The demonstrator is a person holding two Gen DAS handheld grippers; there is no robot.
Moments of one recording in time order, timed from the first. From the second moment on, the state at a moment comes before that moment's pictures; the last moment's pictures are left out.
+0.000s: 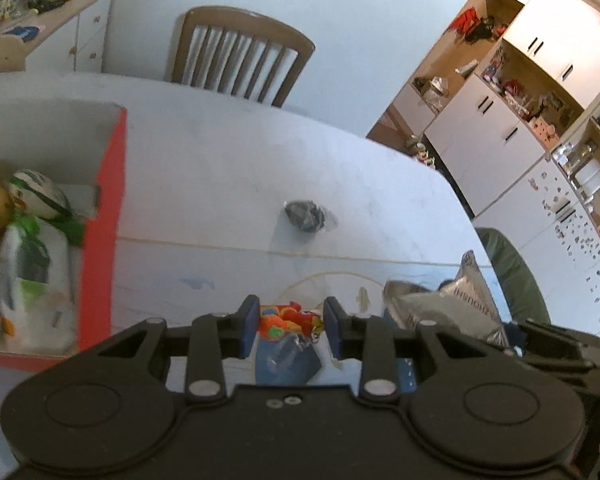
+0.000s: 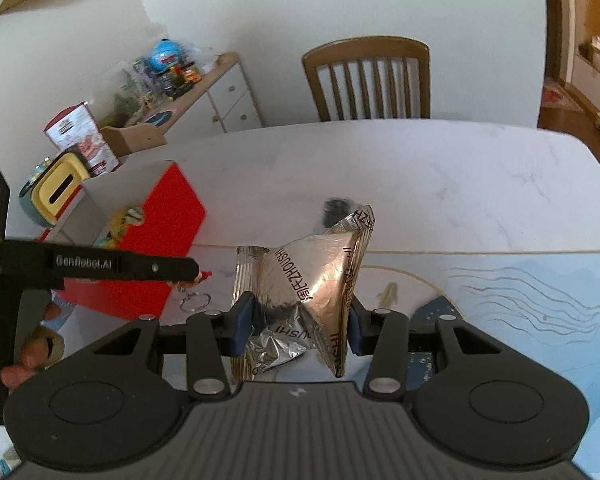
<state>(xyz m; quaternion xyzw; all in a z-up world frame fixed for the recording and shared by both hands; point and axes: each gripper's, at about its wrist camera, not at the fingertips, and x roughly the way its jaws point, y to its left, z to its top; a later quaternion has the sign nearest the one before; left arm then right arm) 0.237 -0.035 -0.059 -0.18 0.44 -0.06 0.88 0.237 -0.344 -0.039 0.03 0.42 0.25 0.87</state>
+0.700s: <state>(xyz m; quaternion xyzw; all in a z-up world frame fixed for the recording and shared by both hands) 0.209 0.086 -0.007 -0.16 0.40 -0.02 0.90 0.209 -0.221 0.003 -0.01 0.41 0.29 0.87</state>
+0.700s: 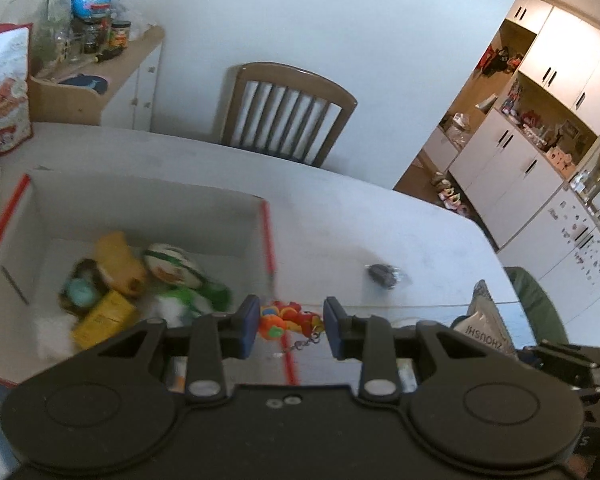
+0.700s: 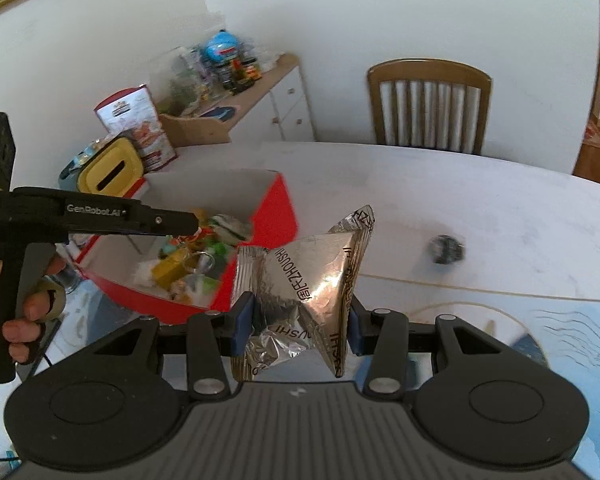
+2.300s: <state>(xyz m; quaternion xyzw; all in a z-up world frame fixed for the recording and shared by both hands) 0.269 0.235 -0.087 -0.02 0.49 0.06 0.87 0.258 0.037 -0.095 -0.12 0.49 0.34 0.79</state>
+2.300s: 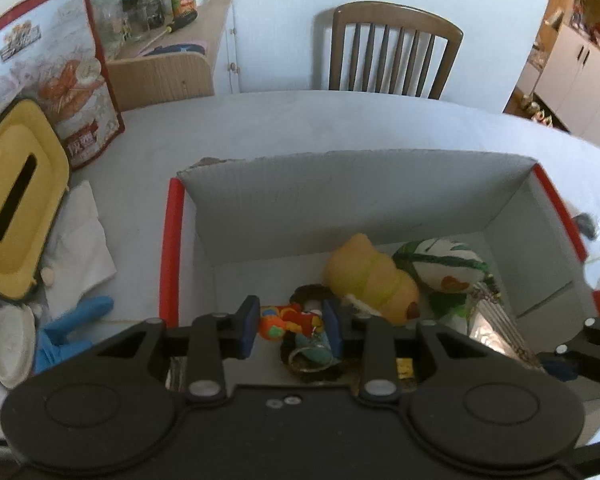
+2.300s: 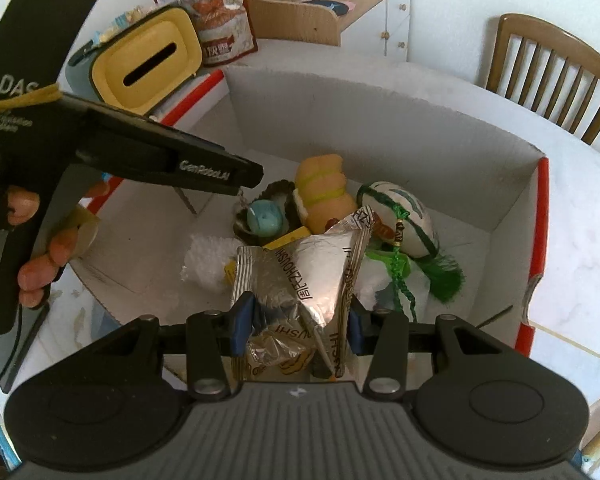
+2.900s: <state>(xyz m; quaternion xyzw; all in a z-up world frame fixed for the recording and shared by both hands) 0.274 0.210 -0.107 0.03 0.52 0.04 0.85 0.257 0.036 -0.103 -0.12 0.50 0.33 0.79</state>
